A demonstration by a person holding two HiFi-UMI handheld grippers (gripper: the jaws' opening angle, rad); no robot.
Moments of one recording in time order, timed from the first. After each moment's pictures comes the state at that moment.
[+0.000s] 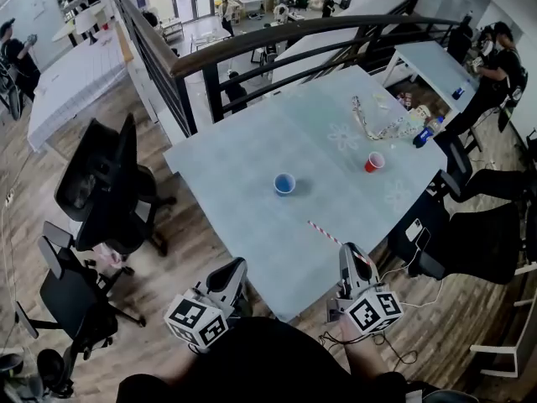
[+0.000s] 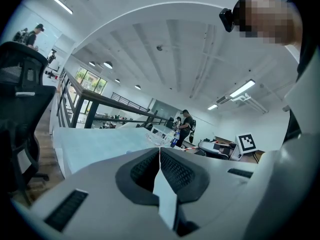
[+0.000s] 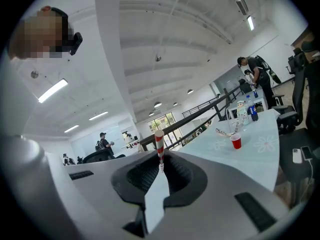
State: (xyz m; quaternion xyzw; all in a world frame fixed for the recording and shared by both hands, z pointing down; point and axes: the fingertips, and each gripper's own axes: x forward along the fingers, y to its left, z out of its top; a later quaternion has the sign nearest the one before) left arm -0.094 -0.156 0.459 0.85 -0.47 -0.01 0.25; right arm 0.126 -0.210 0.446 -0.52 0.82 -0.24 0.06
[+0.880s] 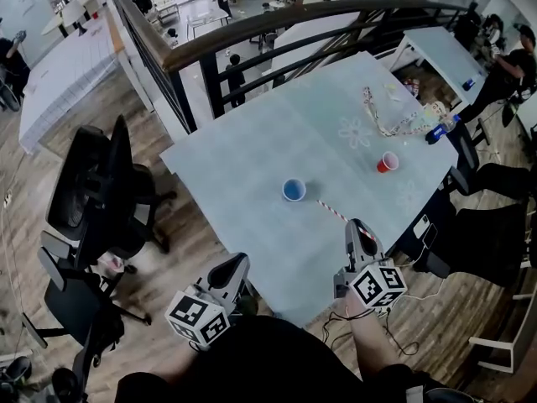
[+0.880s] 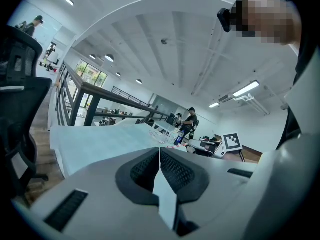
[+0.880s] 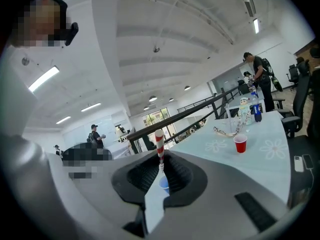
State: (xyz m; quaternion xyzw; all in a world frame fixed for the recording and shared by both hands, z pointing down) left arm -0.127 -0.242 0.484 0.85 -0.46 0.01 0.28; right arm 0.104 -0.339 0.490 -0.54 0.81 -0.23 0.01
